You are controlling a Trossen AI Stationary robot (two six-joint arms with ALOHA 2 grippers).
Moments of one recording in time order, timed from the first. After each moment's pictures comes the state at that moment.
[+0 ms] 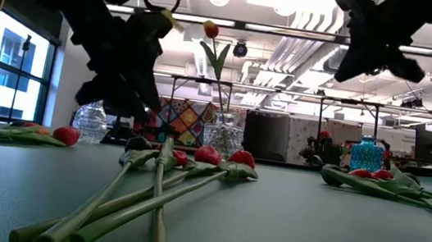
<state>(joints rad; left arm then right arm) -0.06 1.41 0.65 -0.06 -0.11 -0.94 0.08 1.07 0.83 -0.63 0.34 1.19</state>
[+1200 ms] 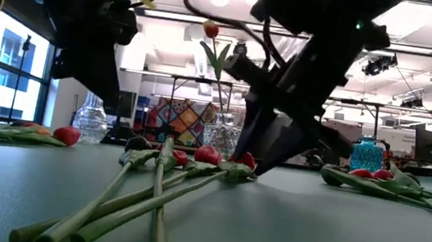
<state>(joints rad) -0.08 1.20 0.65 -0.39 -0.08 -0.80 0.19 1.89 1.09 -0.28 0.20 1.39</state>
